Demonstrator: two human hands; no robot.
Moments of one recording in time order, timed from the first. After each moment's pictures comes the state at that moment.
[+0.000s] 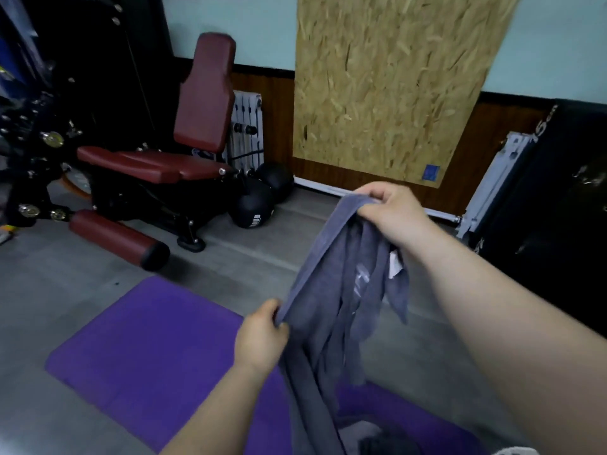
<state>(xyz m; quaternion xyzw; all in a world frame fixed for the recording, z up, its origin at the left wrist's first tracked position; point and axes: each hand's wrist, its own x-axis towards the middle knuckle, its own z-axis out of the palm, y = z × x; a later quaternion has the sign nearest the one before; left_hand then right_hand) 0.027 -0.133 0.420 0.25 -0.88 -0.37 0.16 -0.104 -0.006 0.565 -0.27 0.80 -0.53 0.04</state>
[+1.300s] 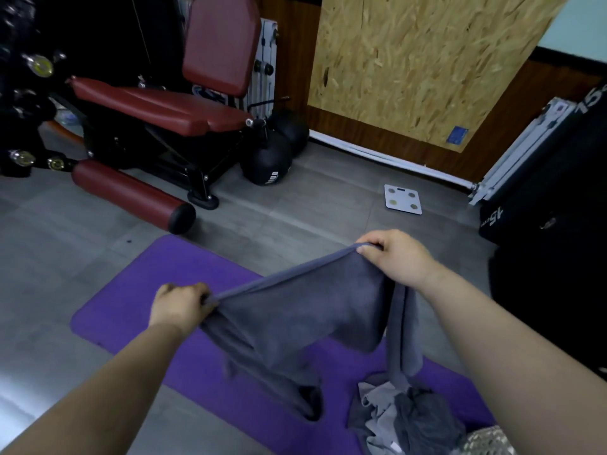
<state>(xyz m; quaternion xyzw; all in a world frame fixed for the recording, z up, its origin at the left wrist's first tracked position) 0.087 -0.469 0.370 0.22 -0.97 -0.06 -0.05 -0.061 -0.216 0.486 -0.25 0.94 -0.18 0.13</state>
